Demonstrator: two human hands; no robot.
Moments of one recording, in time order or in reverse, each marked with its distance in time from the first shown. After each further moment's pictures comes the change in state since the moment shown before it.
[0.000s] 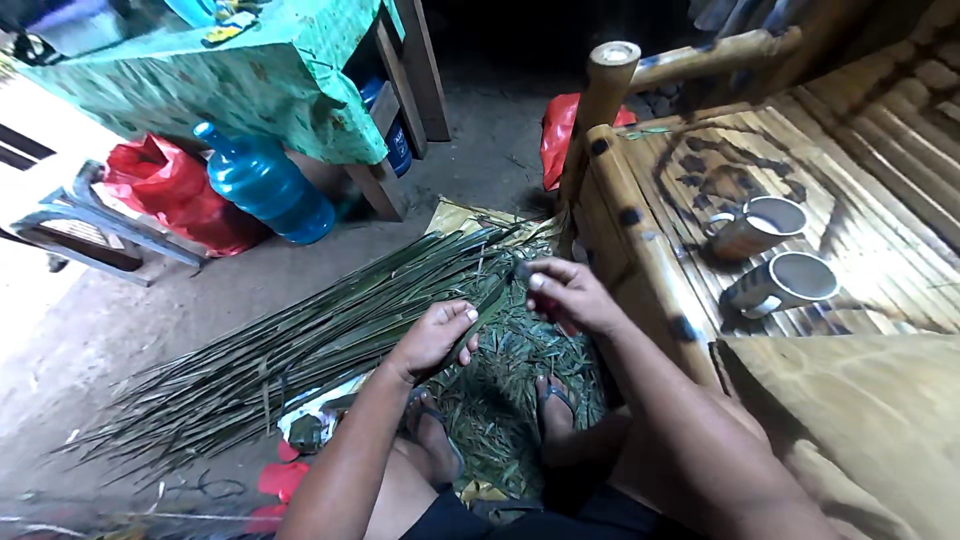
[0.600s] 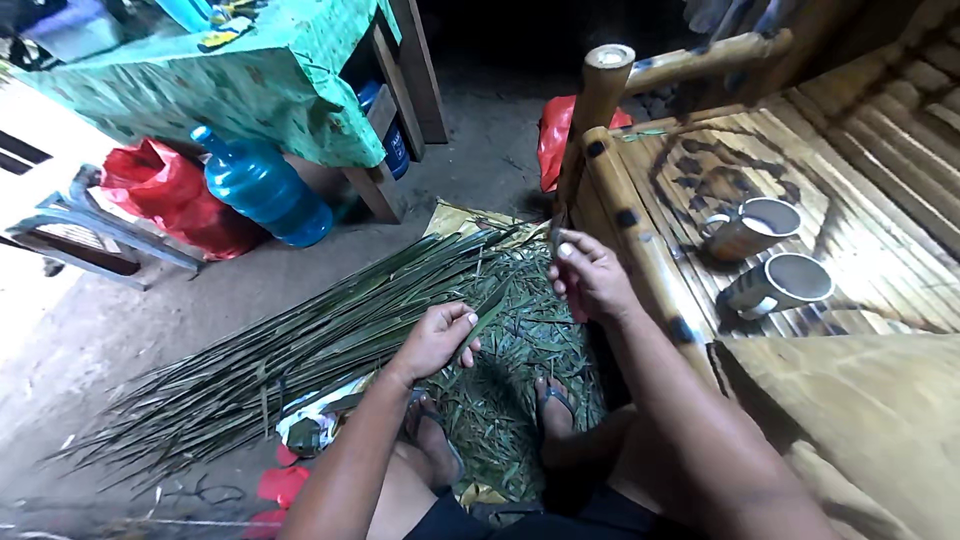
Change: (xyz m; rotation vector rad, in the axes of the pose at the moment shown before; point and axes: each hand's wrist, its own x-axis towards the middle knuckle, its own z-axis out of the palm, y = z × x) left_hand -0.001 -0.001 0.005 0.177 0.085 0.046; right_hand 0.006 -0.004 -0.019 0.137 0.245 -0.015
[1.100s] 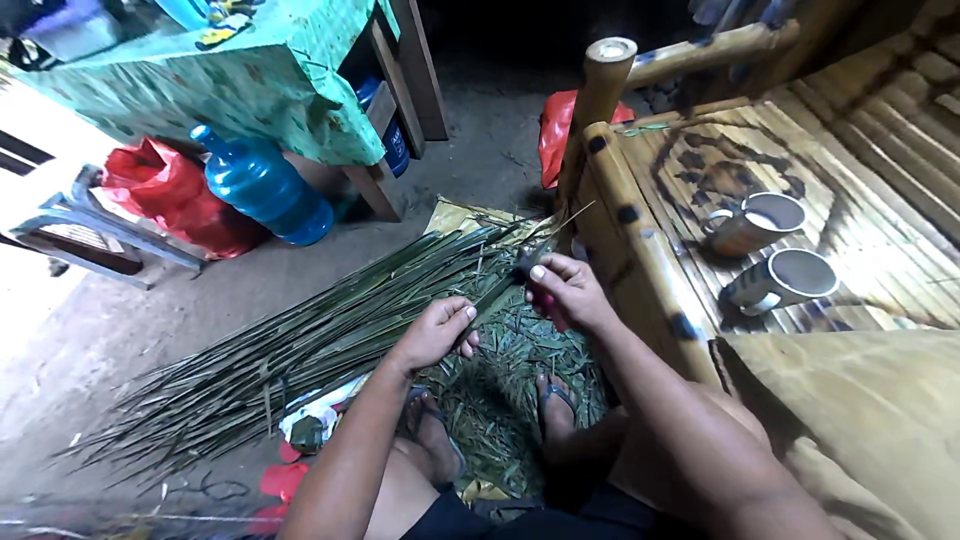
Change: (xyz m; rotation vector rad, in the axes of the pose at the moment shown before) left_hand 0.007 0.002 -0.007 0.041 -0.059 -0.003; right_hand -0.009 0.014 0.023 -0.081 -0.132 -0.086
